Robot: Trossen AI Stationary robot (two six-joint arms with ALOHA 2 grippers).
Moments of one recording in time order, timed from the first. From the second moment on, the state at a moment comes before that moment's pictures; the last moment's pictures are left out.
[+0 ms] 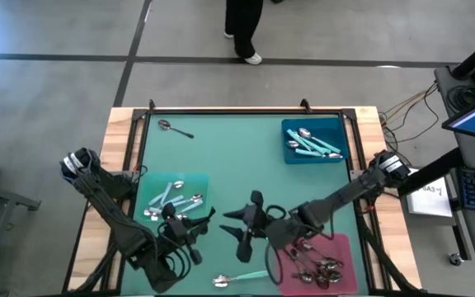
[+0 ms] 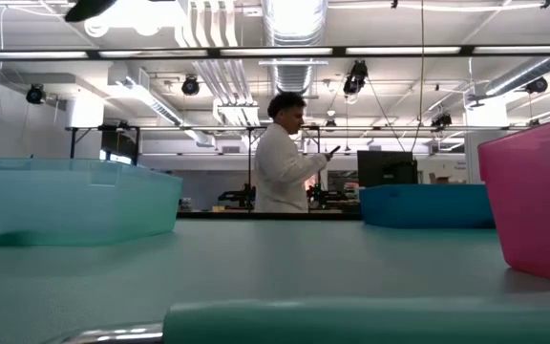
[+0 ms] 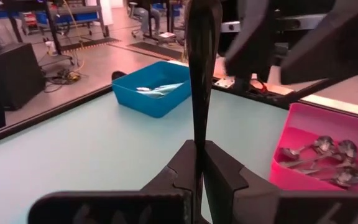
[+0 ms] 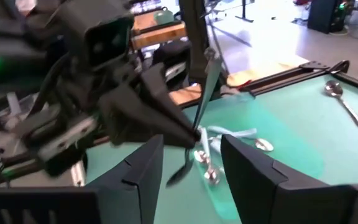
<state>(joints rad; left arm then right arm) -0.86 1.63 1.22 -0.62 -1.32 -1.11 0.49 1.80 1.45 0.09 0.65 0.40</state>
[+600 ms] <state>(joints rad) -0.78 1.64 1.22 -0.61 -1.31 -1.08 0.37 1.80 1.45 0.12 0.65 0.40</state>
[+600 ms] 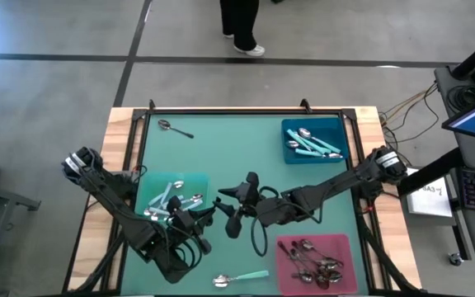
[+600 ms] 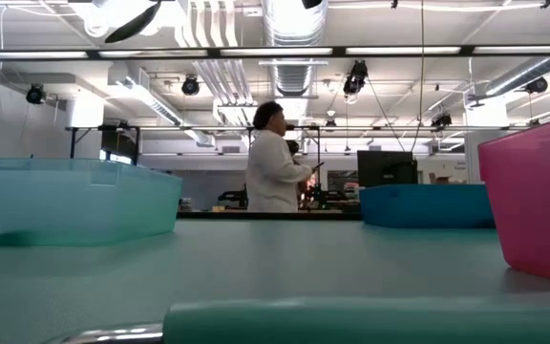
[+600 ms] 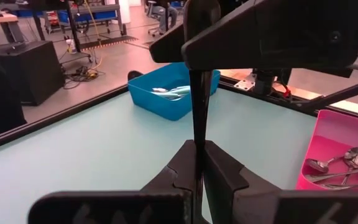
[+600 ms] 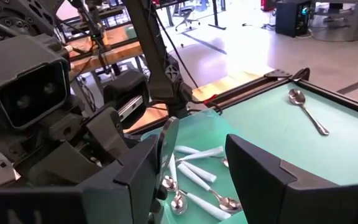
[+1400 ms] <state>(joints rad) -0.71 1.64 1.22 -0.52 -1.31 -0.98 0.34 1.80 1.45 0.12 0.63 0.33</state>
